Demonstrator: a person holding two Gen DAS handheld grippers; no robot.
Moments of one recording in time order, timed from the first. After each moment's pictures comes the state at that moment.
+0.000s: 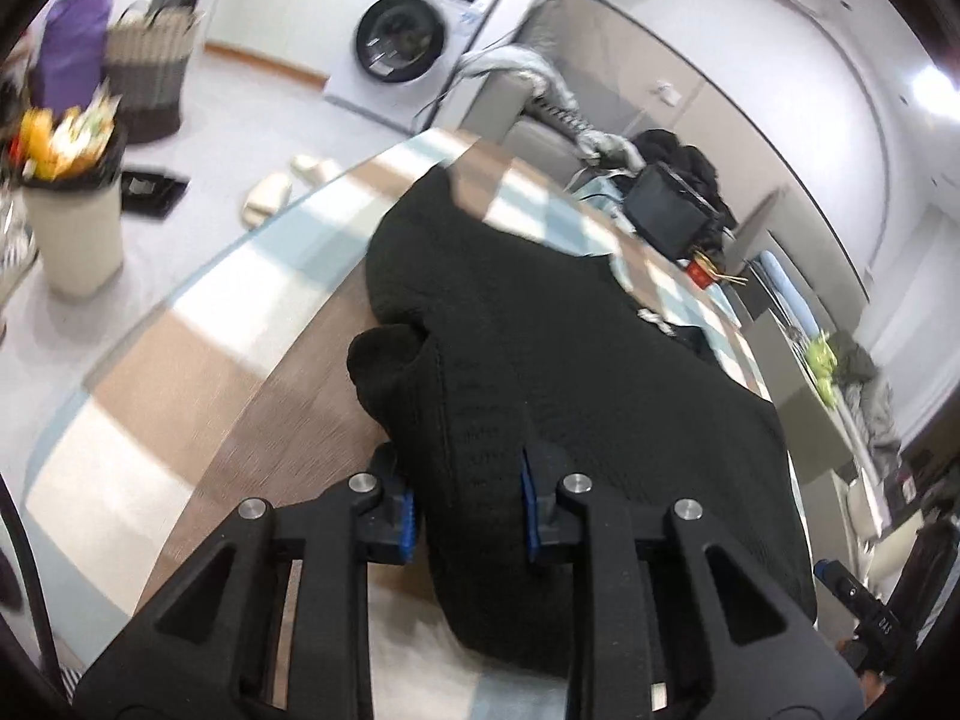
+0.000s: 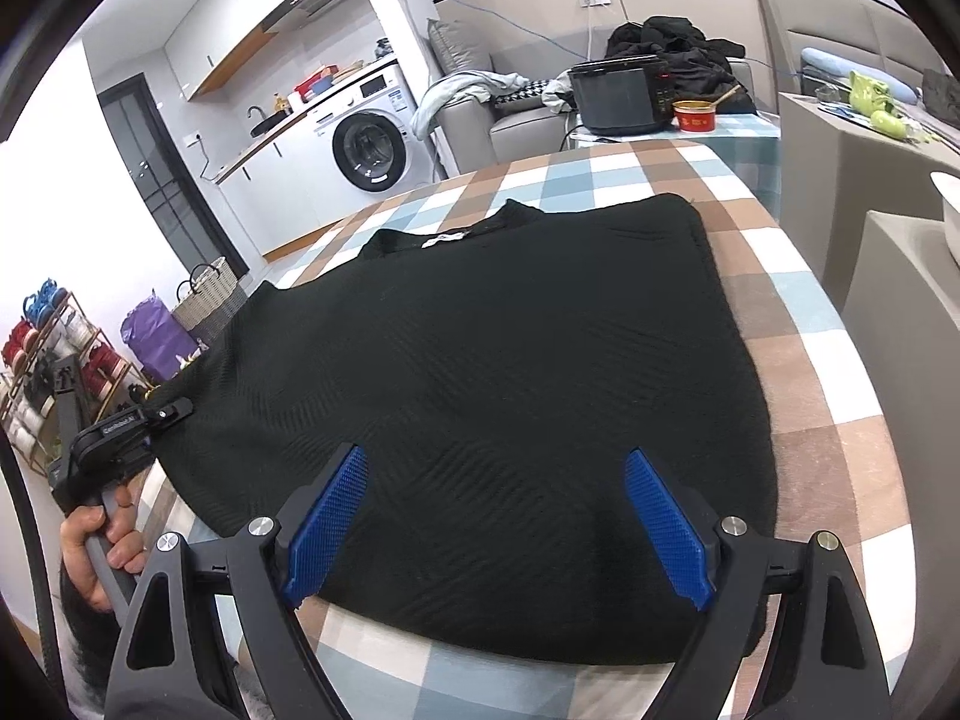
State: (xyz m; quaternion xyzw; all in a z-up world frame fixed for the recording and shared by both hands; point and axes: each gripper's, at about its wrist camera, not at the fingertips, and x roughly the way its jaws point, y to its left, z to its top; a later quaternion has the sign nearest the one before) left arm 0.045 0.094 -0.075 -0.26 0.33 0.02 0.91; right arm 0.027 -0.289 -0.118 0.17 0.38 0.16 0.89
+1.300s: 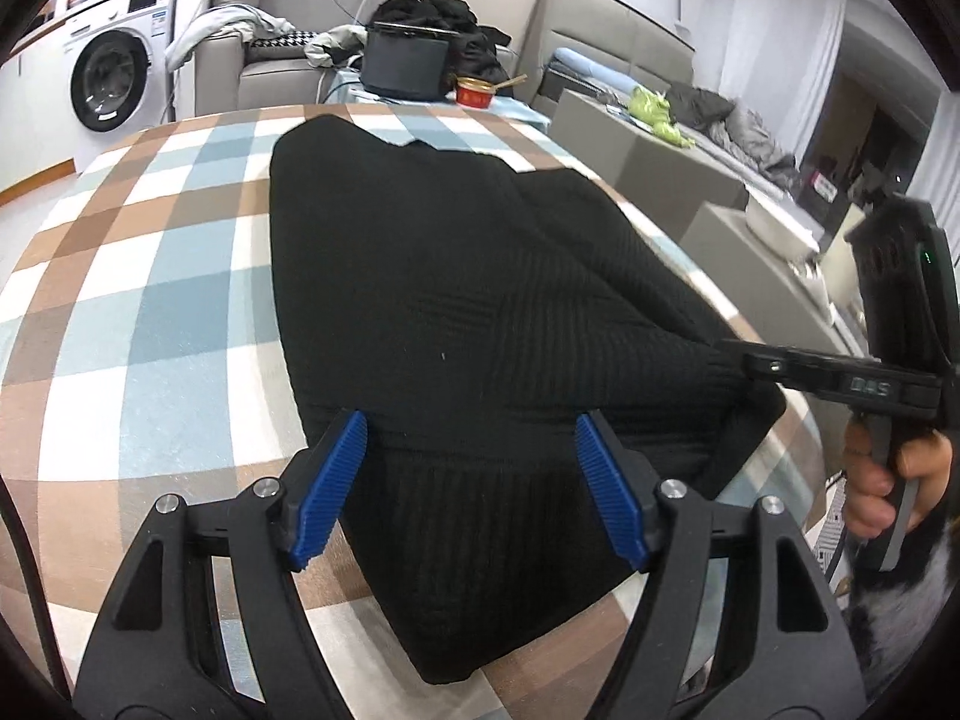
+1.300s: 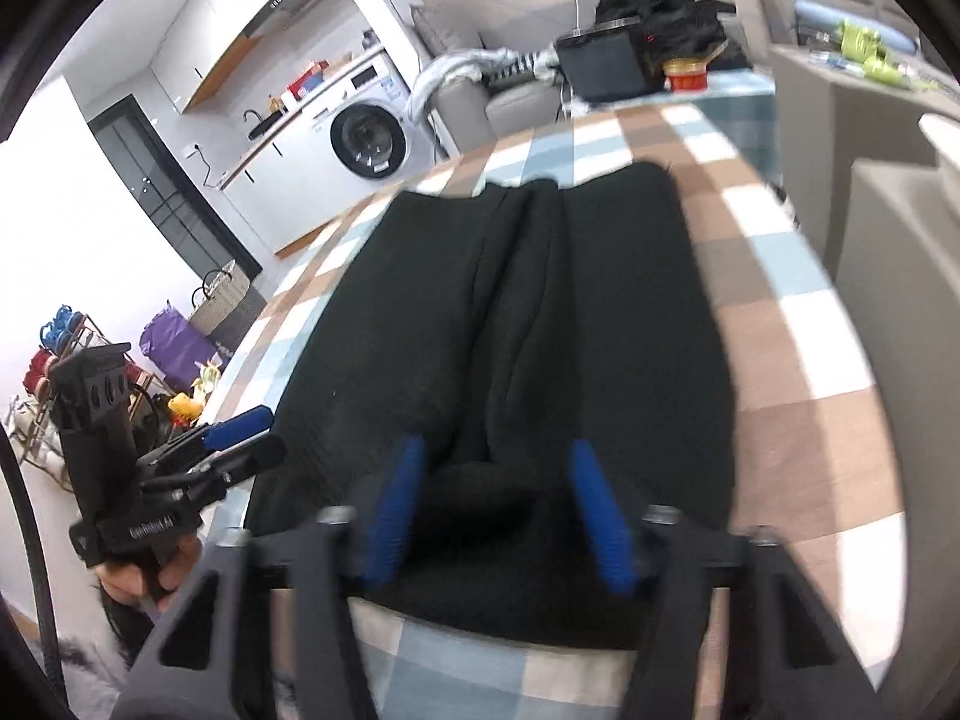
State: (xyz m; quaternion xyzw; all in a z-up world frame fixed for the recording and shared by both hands) left arm 0.082 -0.082 -0.090 -0.04 0.40 -0.23 0.89; right arm 0.034 -0.312 -0.130 0.20 0.44 0.19 0.85
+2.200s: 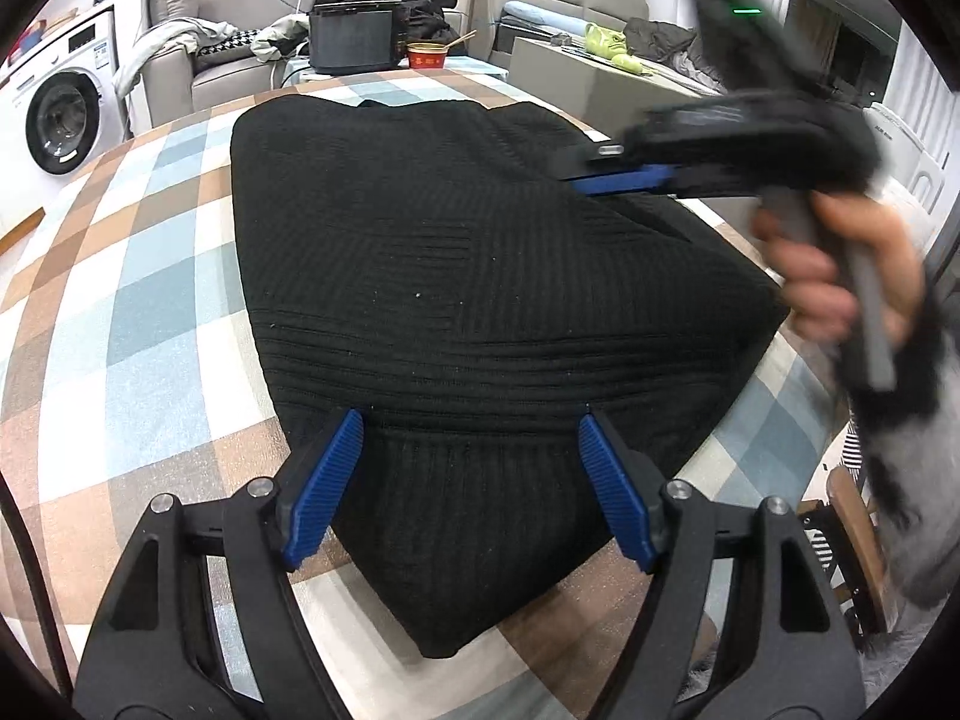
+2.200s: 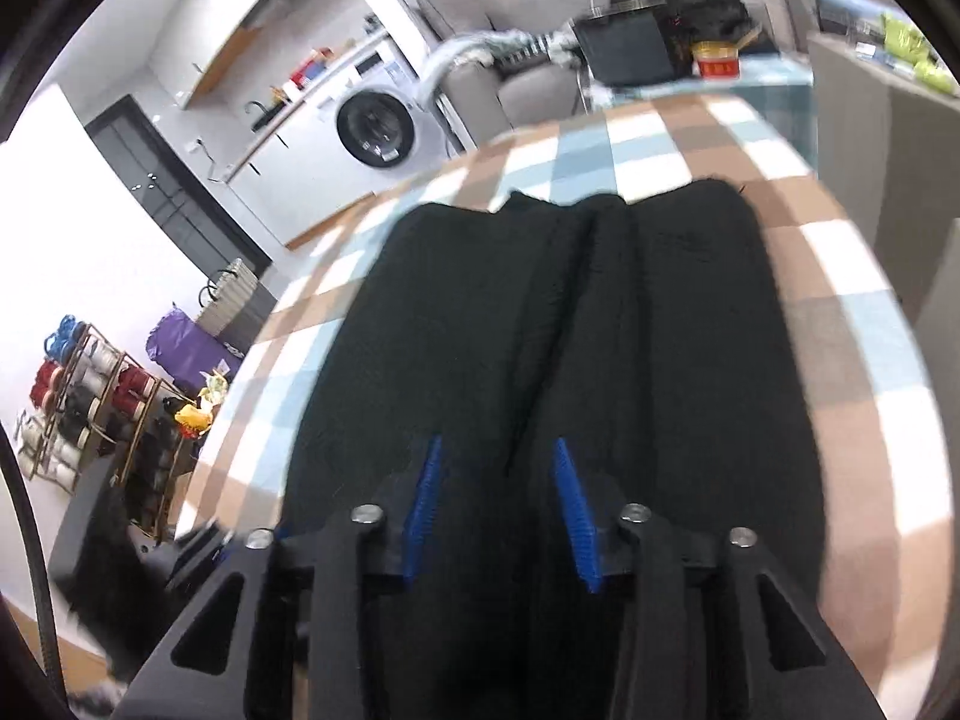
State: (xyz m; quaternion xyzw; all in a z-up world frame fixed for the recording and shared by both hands) left arm 0.063 -0.091 -0.103 0.05 0.42 -0.27 0.86; right arm 0.137 -0.290 -0.136 0.24 0.46 0.20 0.83
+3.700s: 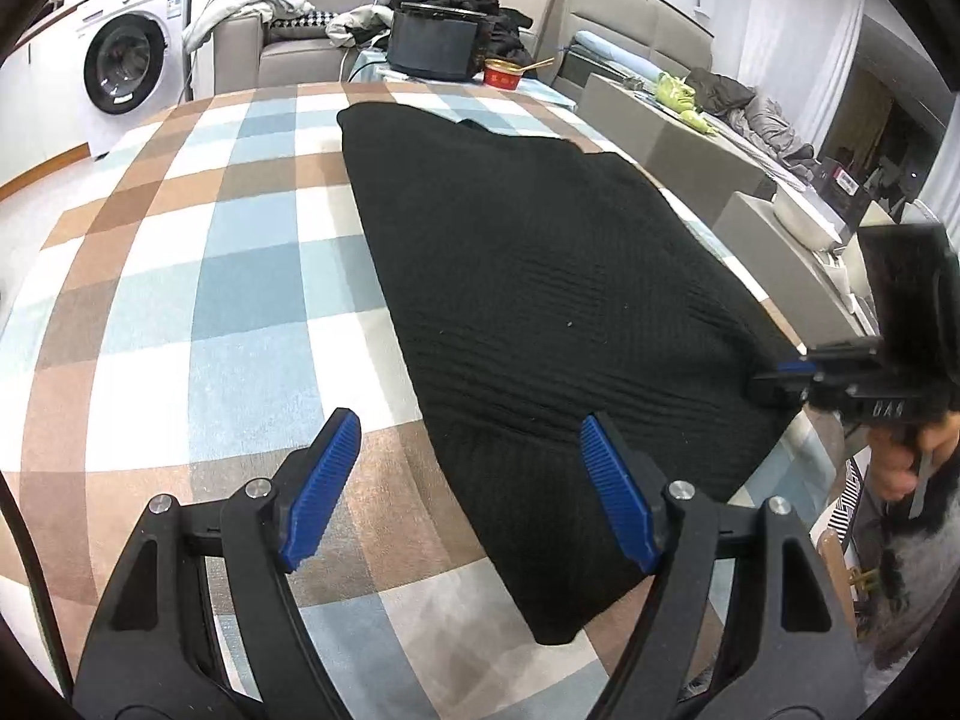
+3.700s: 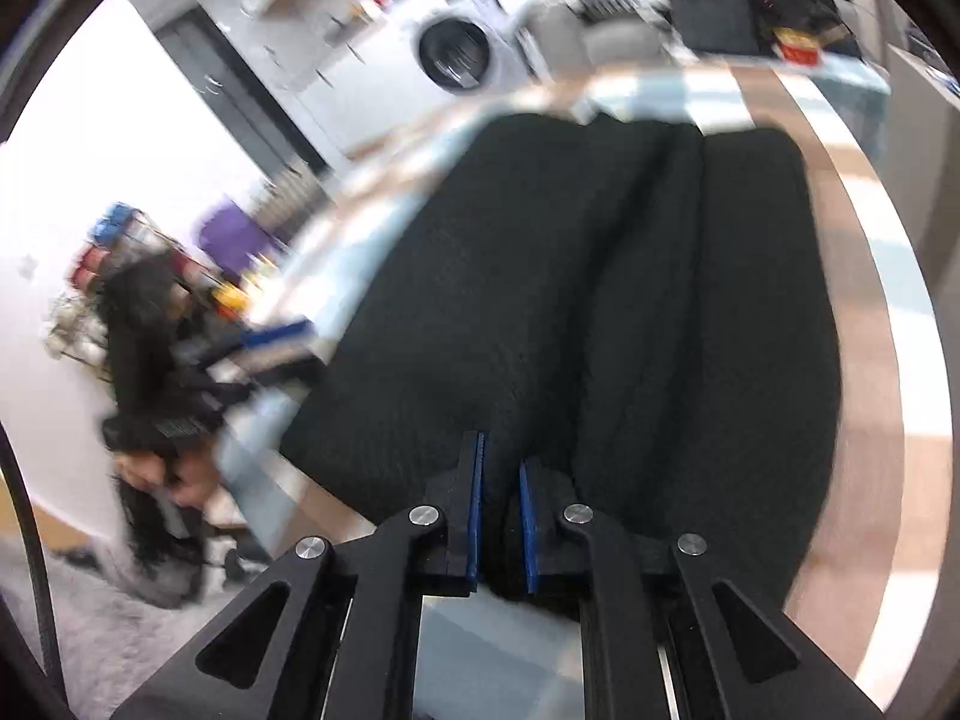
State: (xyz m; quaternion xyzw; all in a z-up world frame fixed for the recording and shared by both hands) left arm 0.083 -0.035 -0.092 -0.03 0.43 -0.21 0.88; right arm 0.041 -0.275 -0.146 0.11 0.50 0.27 0.81
